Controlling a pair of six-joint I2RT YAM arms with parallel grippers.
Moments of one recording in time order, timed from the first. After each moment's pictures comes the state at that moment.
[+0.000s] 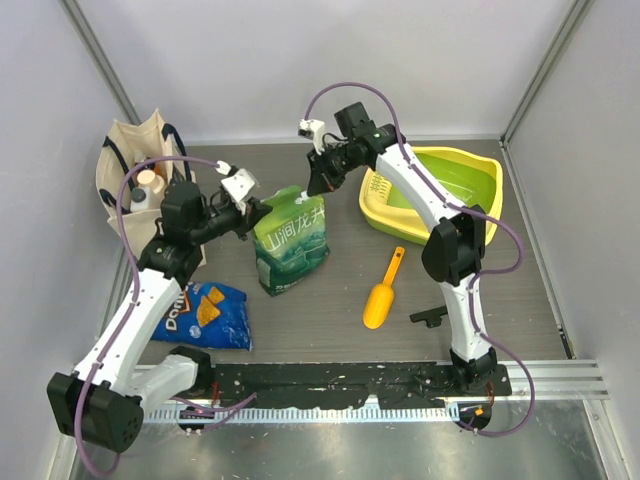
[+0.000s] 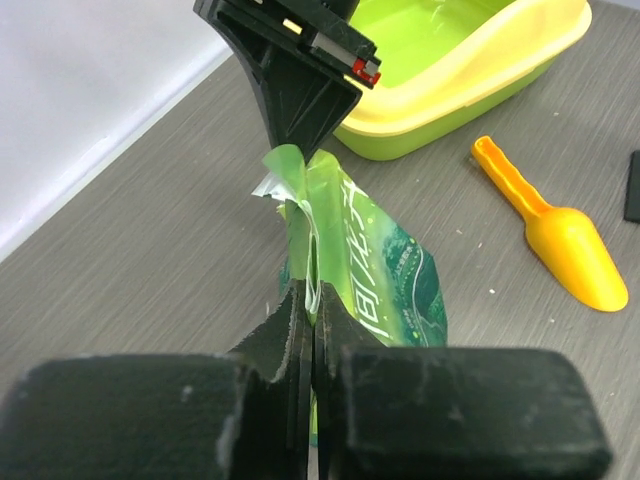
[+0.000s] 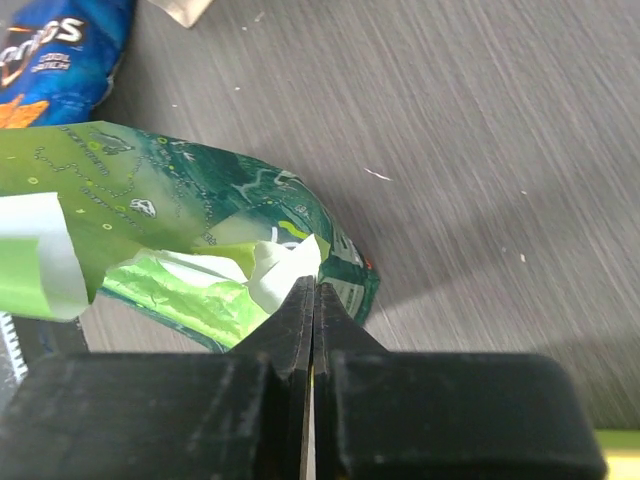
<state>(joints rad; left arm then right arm) -0.28 1.01 0.94 -0.16 0.59 0.26 0.51 2.21 2.24 -0.91 -0.70 -0.25</state>
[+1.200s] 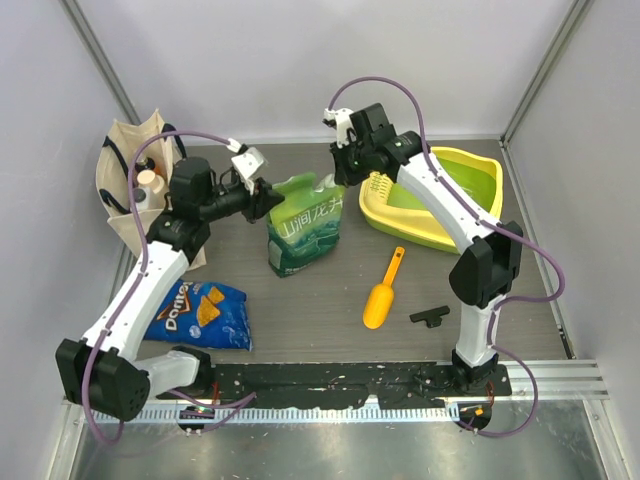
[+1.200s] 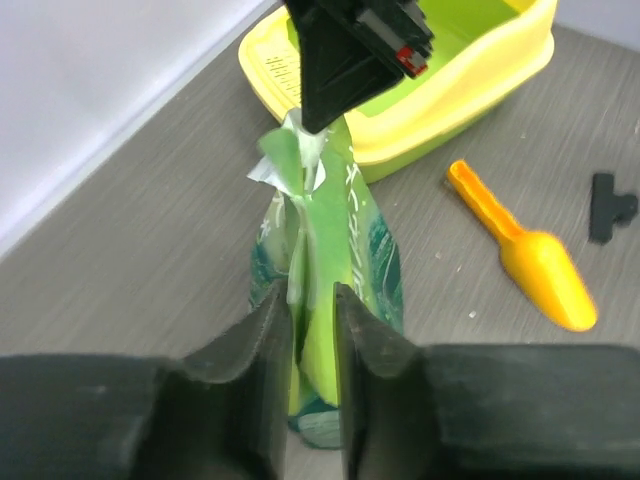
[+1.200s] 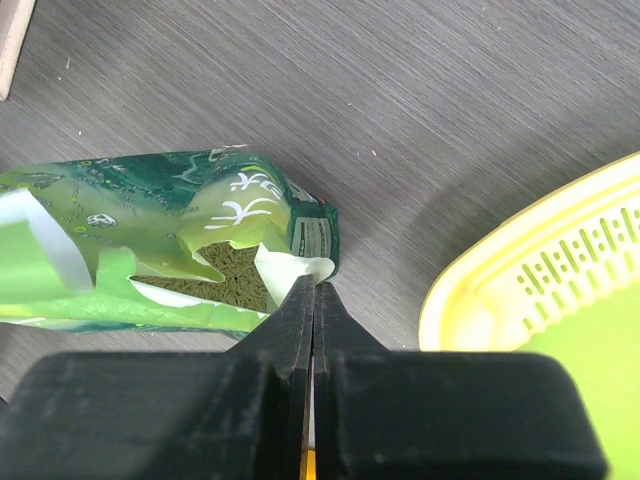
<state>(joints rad) -0.29 1.20 1.11 -0.18 0.63 0.22 0.52 1.93 1.99 -0.81 -0.17 -0.03</state>
